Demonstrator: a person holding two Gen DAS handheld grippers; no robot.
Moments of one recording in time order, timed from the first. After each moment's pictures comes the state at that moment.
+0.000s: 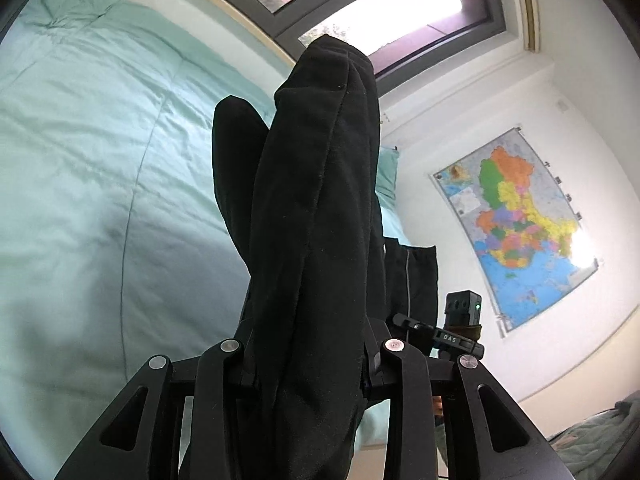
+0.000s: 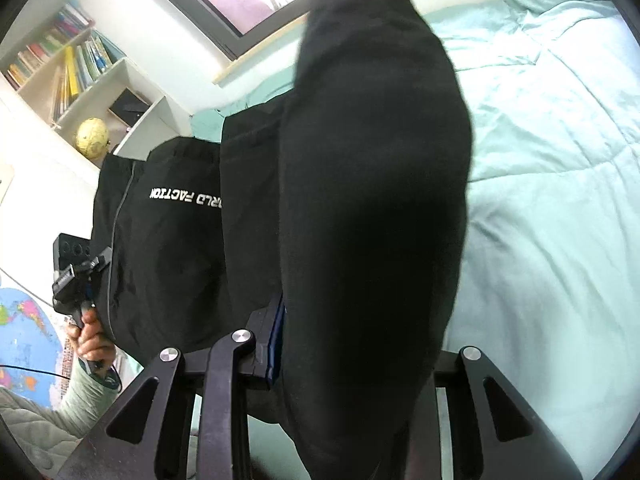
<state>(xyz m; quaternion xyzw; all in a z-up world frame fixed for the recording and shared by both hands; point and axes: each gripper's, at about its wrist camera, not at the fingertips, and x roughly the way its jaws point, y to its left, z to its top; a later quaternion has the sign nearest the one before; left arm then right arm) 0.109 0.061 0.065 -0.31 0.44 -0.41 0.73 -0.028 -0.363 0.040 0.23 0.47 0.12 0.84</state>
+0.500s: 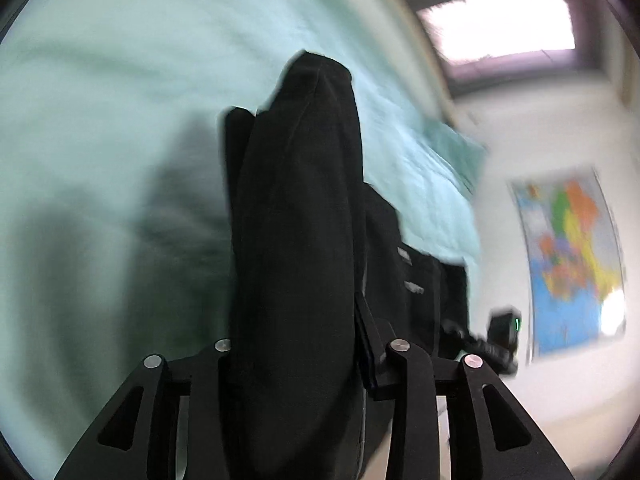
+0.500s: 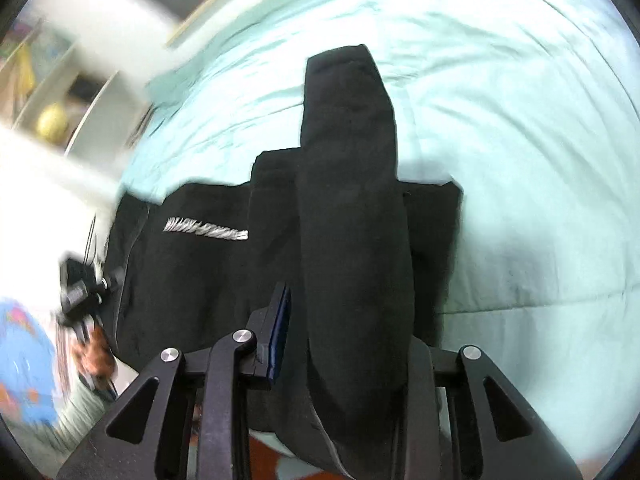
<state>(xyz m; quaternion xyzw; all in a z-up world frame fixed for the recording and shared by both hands) 0.060 0.124 -0.095 -0.38 0.57 -0.26 0.68 -0.028 -0.375 -0.064 0.26 0.56 0.04 0.79</state>
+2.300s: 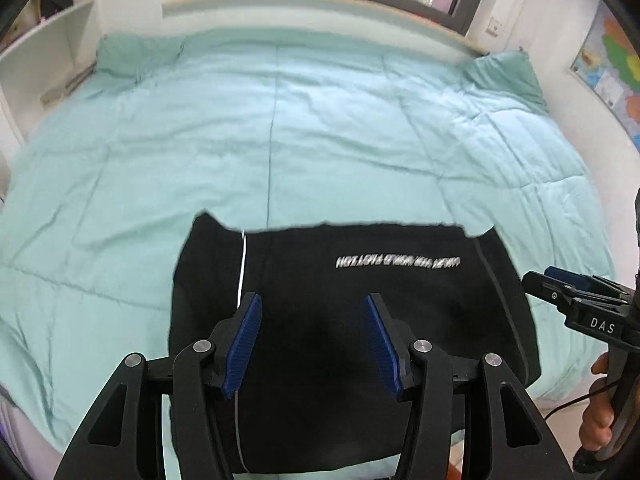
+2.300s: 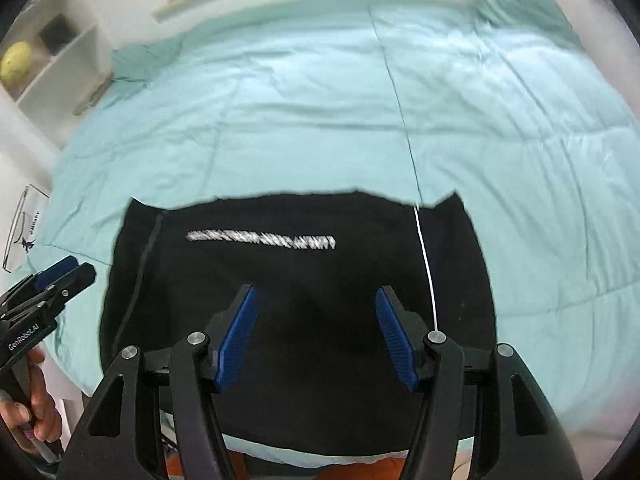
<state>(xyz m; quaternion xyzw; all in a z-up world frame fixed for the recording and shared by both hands) 0.026 -0.011 0.081 0.00 0.51 -0.17 0.84 -0.044 -0.285 0.013 0.08 0.55 -0.05 0.83</state>
